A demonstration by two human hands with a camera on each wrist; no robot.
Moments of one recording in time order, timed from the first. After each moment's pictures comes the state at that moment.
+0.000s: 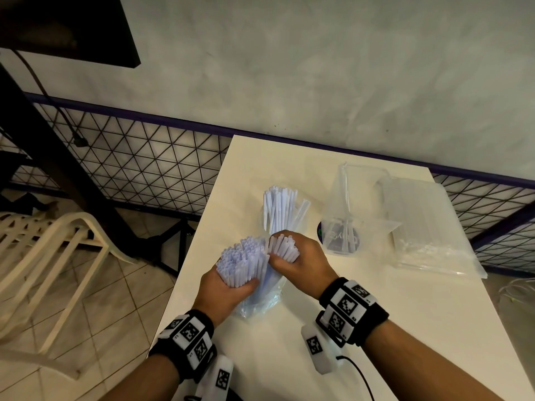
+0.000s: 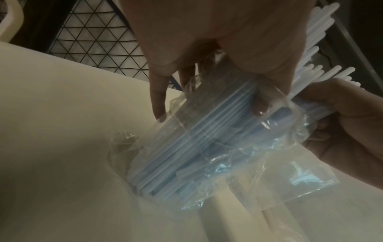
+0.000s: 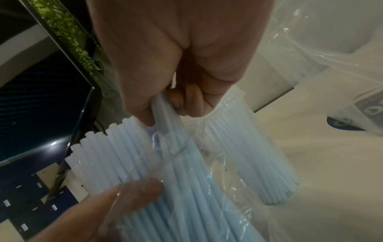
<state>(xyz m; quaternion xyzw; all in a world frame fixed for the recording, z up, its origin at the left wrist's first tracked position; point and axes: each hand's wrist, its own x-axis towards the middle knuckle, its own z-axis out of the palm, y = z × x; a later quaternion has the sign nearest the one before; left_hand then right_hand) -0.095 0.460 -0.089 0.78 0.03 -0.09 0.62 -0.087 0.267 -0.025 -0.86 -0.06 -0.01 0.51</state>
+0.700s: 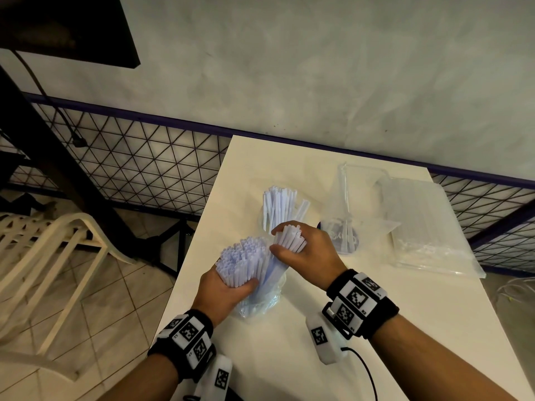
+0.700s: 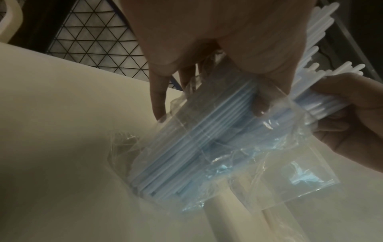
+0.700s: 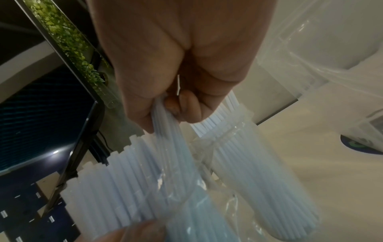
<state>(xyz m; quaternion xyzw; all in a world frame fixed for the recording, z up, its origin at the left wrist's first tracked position) -0.093 0.462 -0.092 0.78 0.03 -0.09 0.62 -0.080 0.258 -0.008 -0.87 -0.02 -0.02 0.49</state>
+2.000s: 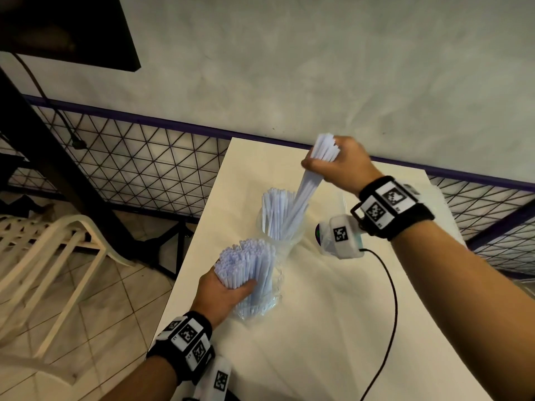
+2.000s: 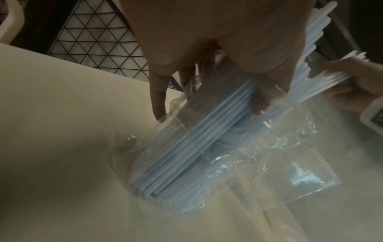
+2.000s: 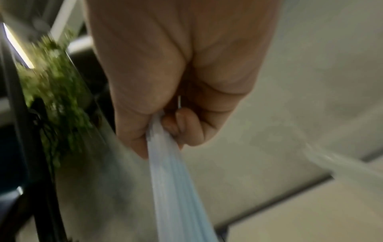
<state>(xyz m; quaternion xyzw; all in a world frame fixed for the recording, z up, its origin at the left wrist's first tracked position) -0.095 0.460 -0.085 0.77 0.06 -0.10 0.63 0.025 0.203 0.093 -0.91 -0.02 -0.08 0.41</state>
